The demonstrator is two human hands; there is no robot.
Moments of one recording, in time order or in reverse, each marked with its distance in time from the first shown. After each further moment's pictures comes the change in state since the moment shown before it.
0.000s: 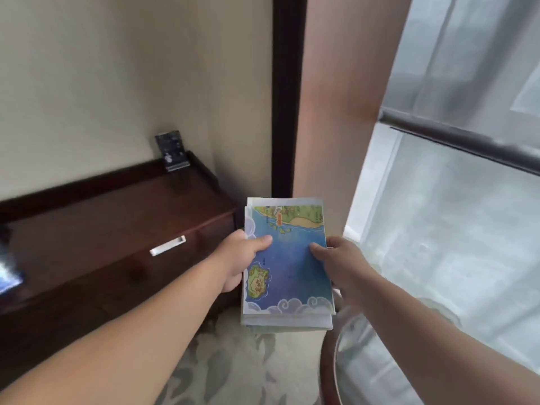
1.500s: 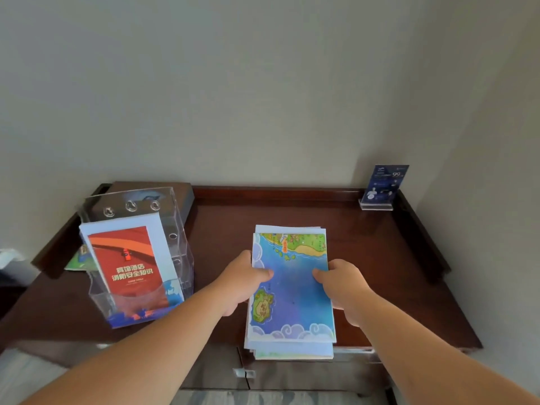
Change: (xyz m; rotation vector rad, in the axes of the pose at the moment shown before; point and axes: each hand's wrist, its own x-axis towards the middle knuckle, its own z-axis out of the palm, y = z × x) left_hand 0.092 -0.004 -0.477 0.062 0.654 -0.187; right_hand 0.196 -0.126 0.512 -0.447 -0.518 -0.041
